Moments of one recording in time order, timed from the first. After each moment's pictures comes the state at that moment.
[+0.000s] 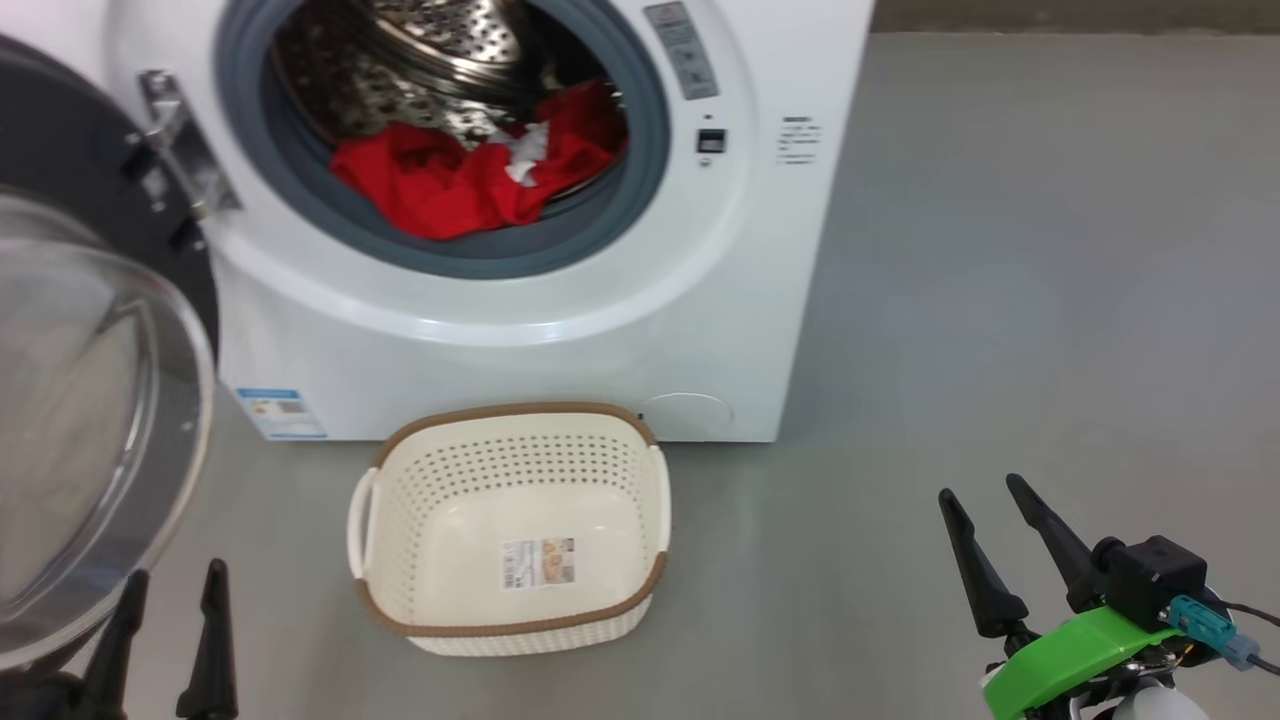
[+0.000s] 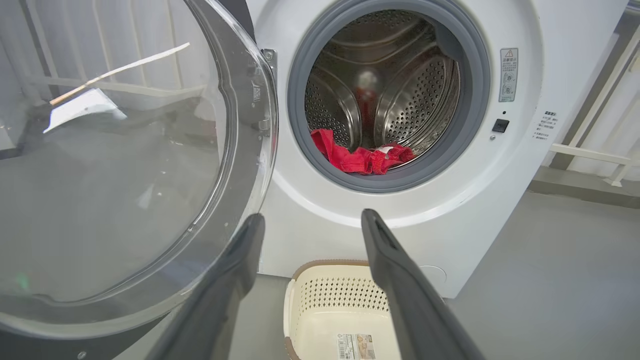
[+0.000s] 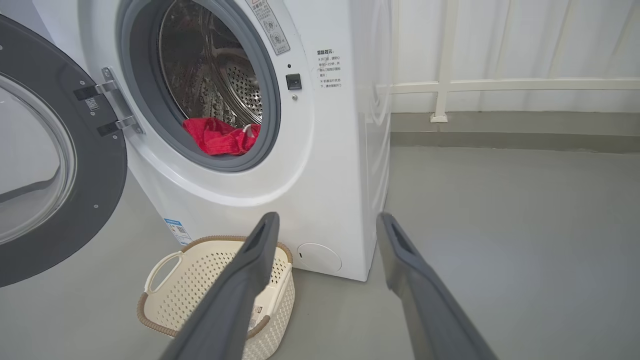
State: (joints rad) left arm 0.02 0.22 0.01 0.19 -0.44 -0.14 -0.26; right arm -0.12 -0.20 0.11 0.28 0.33 0.13 -0.25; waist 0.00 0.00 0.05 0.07
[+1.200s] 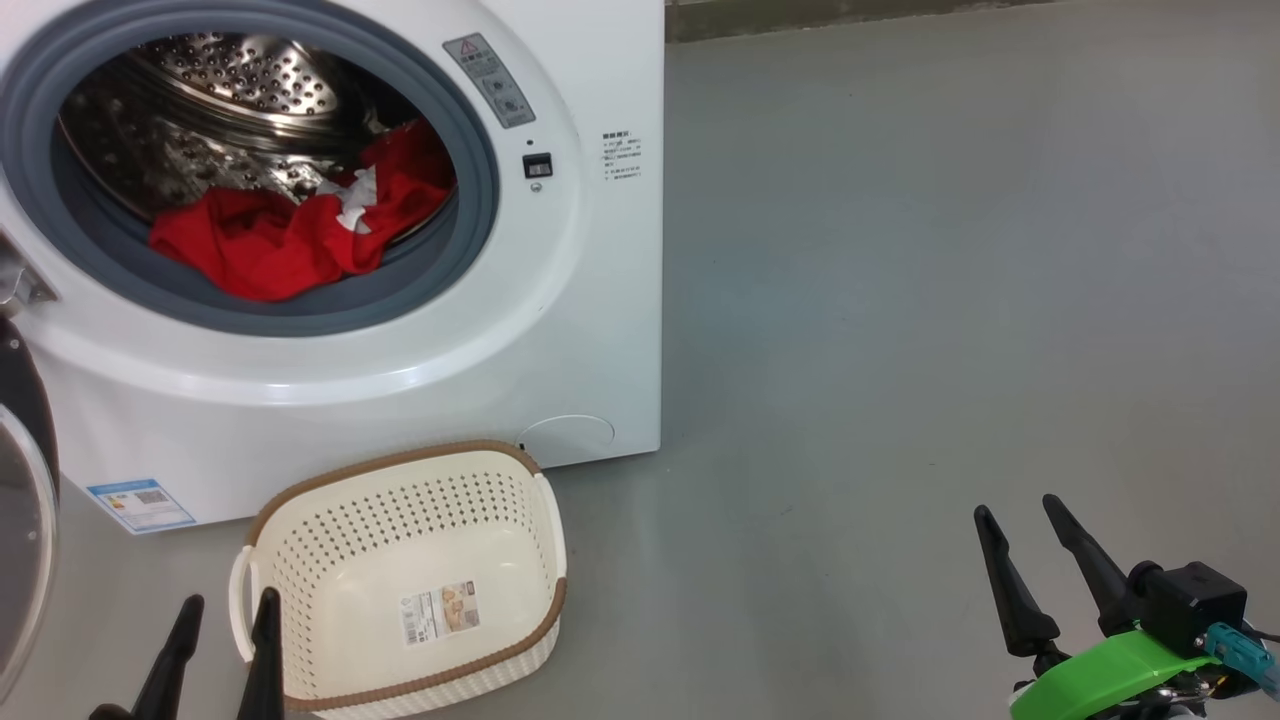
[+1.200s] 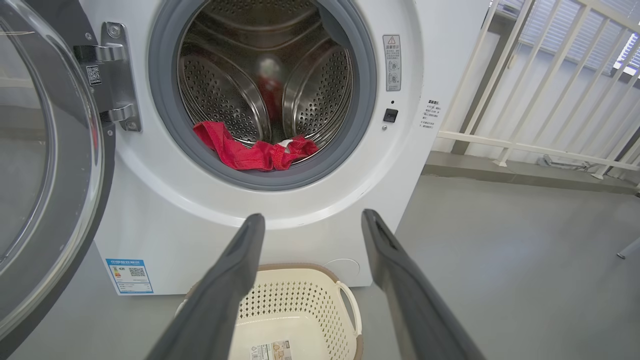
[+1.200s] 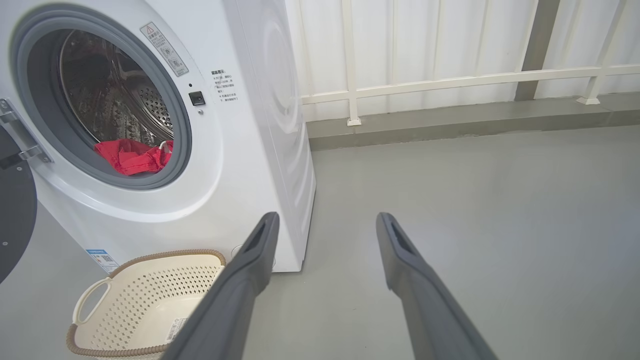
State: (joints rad) left arm 0.10 0.19 -0.04 0.11 -0.46 -0.14 -0.26; right arm -0.06 -0.19 0.05 0.24 0.33 0.13 -0.25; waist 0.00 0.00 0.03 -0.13
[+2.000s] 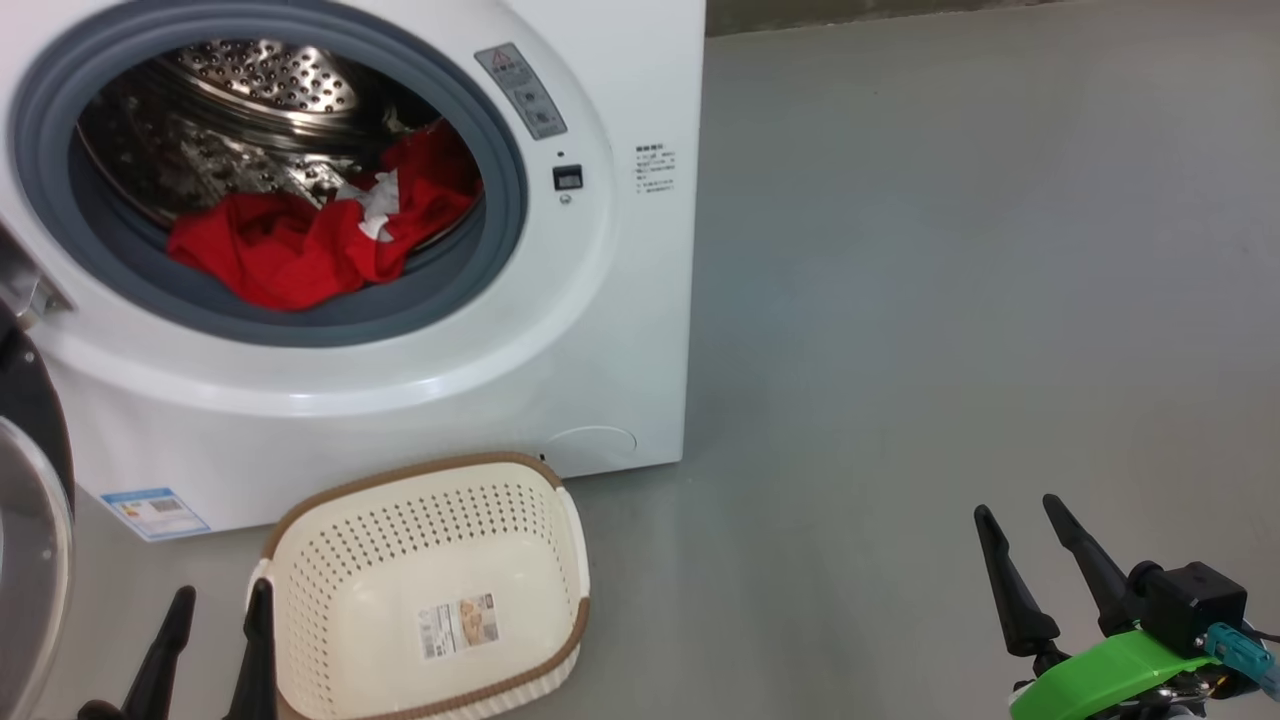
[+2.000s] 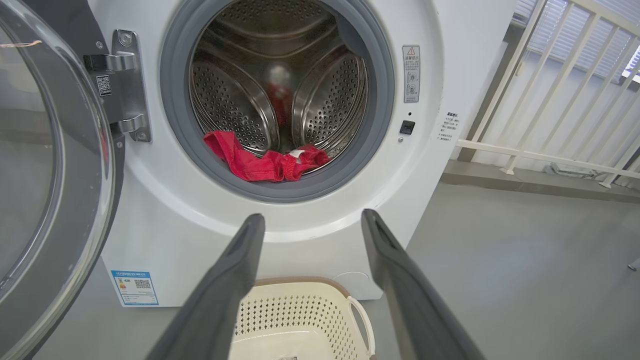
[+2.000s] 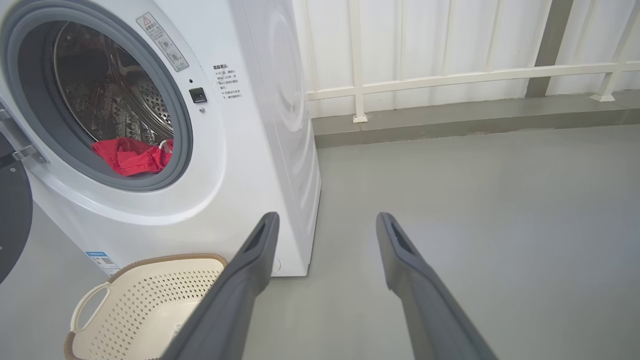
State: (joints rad) left arm 0.10 0.20 -0.03 0.08 -0.47 -0.14 -0.26; right arm -0.06 -0.19 0.04 0.24 0.33 0.13 -0.25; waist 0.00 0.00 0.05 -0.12
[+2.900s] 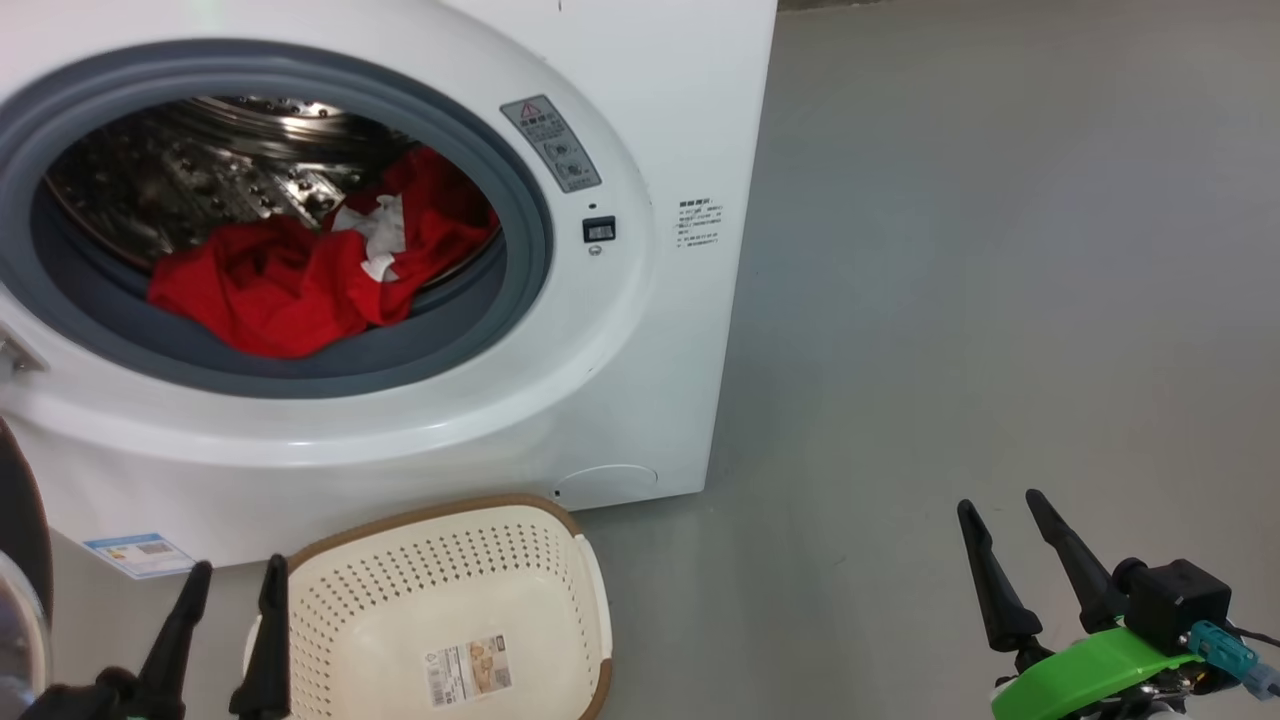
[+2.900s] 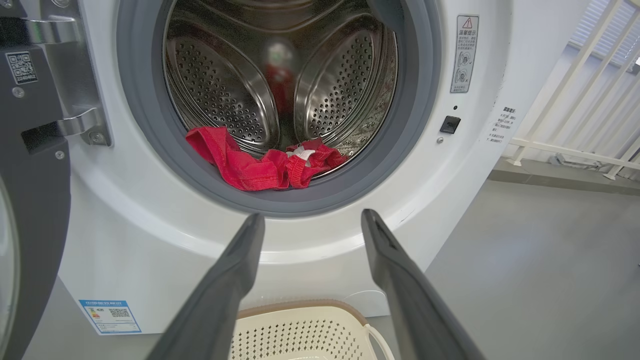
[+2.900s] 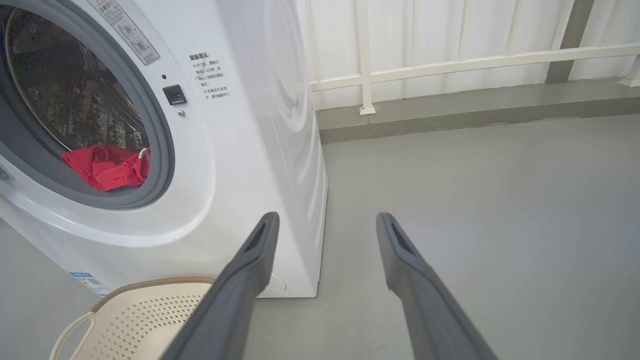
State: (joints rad) left arm 0.05 0.21 -0.07 0.12 -0.48 -0.14 -0.26; right arm -0.06 -0.16 0.04 0.23 0.32 0.13 -0.25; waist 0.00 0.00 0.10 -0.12
